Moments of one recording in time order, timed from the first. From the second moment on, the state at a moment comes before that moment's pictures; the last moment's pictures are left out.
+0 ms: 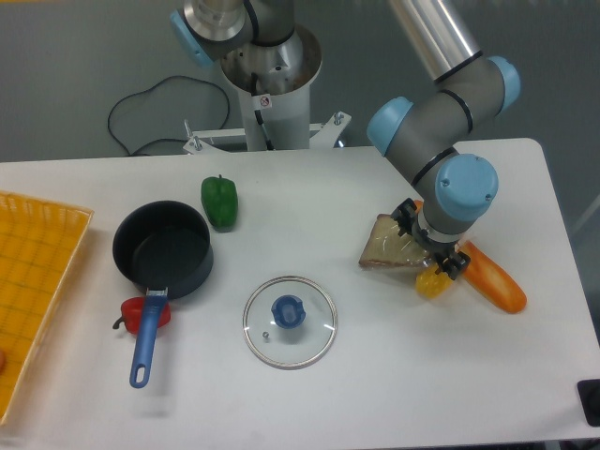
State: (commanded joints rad) arm 2.71 -2.04 -1.61 -1.19 1.66 1.52
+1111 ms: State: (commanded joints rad) arm 2.71 -2.05 -1.57 -1.27 1.73 1.51
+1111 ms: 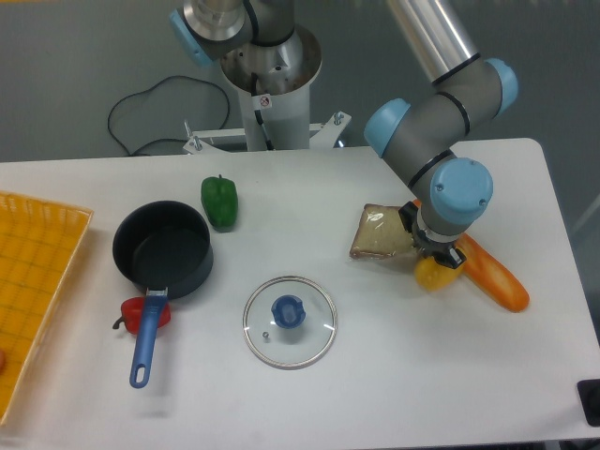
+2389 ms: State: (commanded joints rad) arm 2.58 -1.88 -1.40 -1.64 1.55 1.48
